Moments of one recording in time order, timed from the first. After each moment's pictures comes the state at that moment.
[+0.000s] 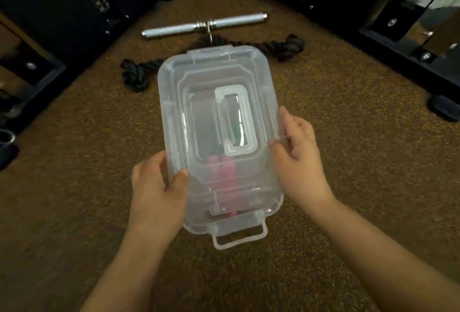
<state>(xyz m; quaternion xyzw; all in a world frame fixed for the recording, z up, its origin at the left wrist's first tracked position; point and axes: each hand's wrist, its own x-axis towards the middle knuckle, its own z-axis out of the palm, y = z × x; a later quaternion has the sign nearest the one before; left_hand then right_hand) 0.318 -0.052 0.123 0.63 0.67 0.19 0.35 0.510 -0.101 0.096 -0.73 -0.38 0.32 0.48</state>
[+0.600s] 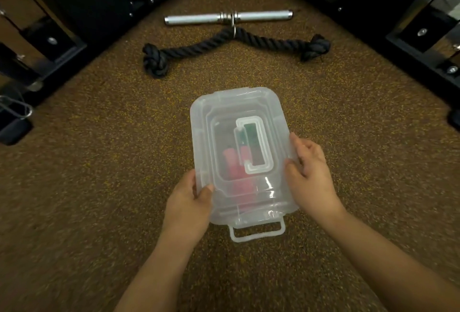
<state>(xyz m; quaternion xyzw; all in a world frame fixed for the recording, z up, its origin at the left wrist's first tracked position) 0.292 -0.067 0.081 0.53 0.66 0.17 0.51 0.489 -0.108 0.065 -0.76 -0.41 0.36 0.36</state>
